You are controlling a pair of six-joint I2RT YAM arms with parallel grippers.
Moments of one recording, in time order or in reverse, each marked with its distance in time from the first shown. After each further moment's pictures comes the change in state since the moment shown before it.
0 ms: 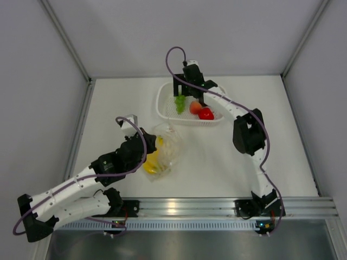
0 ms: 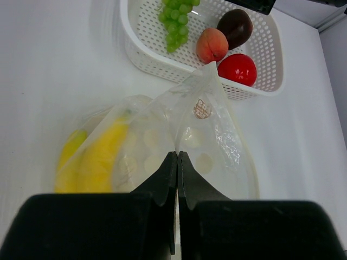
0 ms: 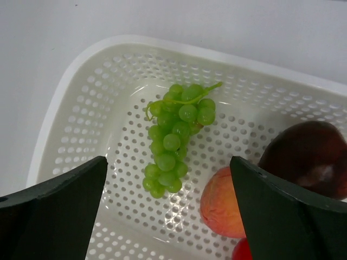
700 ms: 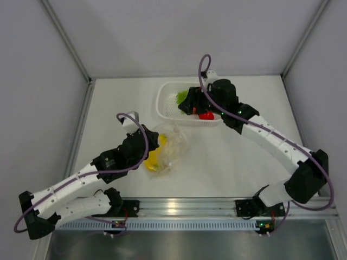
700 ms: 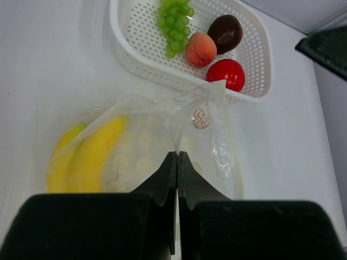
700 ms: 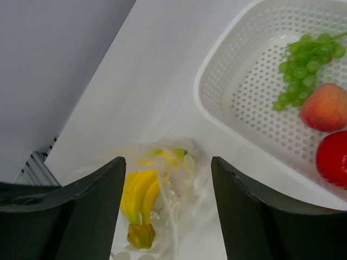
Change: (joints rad) left arm 0.000 0.058 0.068 -0.013 0.005 -0.040; right arm 0.039 -0.775 -0.686 0.183 -0.360 0.117
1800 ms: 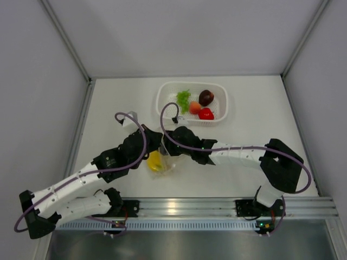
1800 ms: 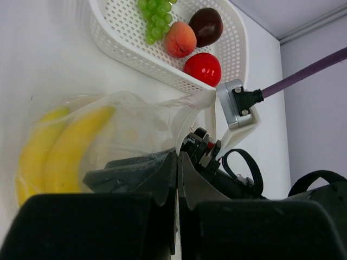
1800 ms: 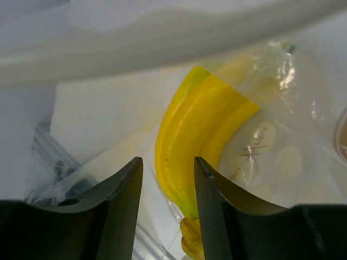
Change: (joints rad) left arm 0.000 0.019 0.015 -0.001 0.061 -0.167; right arm 0.446 0.156 -0.349 0.301 0.317 0.422
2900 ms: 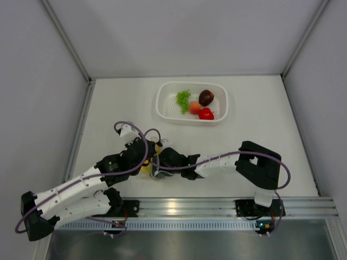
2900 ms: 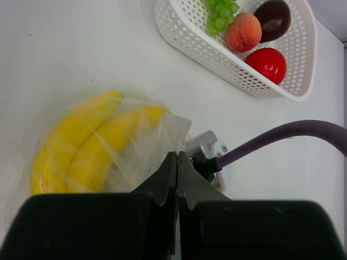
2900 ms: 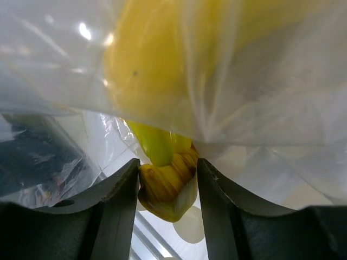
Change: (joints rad) left arm 0.001 -0.045 -0.145 -0.064 -0.089 -0.076; right arm 0.177 0.185 -0.022 0.060 -0.058 -0.026
